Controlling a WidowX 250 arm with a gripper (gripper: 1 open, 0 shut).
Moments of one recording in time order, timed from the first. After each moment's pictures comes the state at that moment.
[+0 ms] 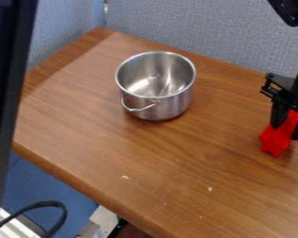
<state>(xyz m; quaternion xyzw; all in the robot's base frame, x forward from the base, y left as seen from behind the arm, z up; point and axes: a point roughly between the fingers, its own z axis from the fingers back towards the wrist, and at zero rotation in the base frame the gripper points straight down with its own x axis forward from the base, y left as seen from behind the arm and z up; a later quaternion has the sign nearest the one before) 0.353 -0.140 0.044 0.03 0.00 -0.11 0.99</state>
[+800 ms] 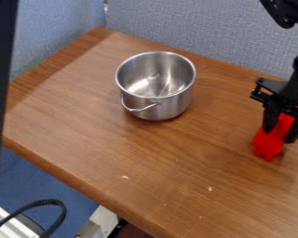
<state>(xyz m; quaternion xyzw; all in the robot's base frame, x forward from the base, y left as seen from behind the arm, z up) 0.340 -0.130 0.044 0.05 0.01 -0.05 1.00</state>
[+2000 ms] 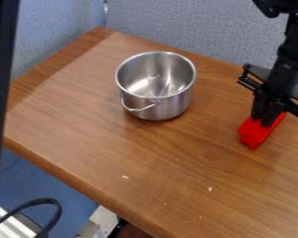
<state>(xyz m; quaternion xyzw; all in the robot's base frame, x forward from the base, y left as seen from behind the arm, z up) 0.356 -0.101 0.048 0.07 0.00 -0.08 0.99</state>
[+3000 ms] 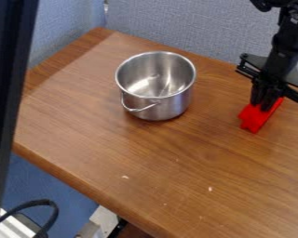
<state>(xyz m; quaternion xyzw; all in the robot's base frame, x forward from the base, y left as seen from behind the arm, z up) 0.385 -0.092 0.042 0.06 -0.03 -0.05 1.00</state>
